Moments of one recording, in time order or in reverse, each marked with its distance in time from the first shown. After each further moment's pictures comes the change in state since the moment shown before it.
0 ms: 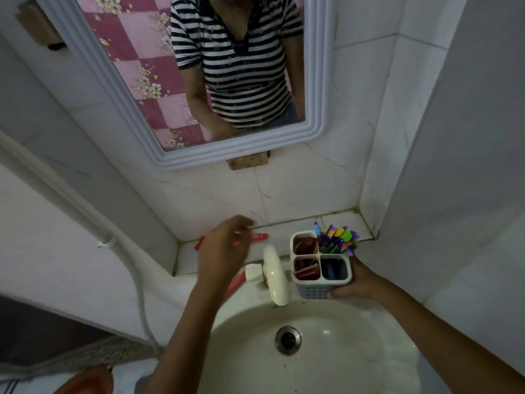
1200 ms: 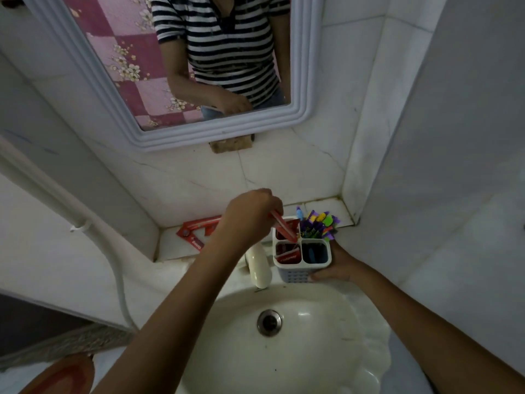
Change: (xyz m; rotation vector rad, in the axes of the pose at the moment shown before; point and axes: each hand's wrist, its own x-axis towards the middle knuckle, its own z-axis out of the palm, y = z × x) left_hand 0.043 0.082 0.016 0.330 -0.390 0.308; right_hand 0.001 0.003 -0.009 -0.001 0.008 0.009
